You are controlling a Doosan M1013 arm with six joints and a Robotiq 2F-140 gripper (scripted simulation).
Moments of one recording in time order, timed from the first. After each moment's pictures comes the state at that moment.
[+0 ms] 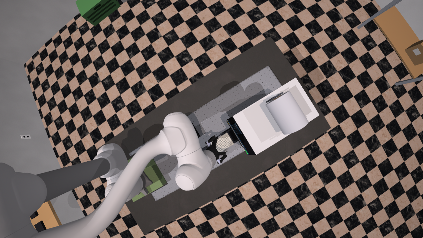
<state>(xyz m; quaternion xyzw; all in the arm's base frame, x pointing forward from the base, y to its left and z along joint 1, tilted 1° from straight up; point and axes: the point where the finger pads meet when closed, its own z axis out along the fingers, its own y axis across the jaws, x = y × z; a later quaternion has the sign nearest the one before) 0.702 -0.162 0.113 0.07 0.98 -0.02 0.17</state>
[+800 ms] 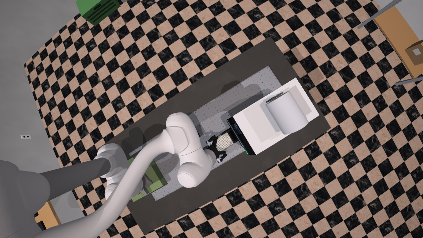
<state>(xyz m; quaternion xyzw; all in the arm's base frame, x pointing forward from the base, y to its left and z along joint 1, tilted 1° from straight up) 0.702 -0.163 0.091 0.07 0.98 -0.02 0.17</state>
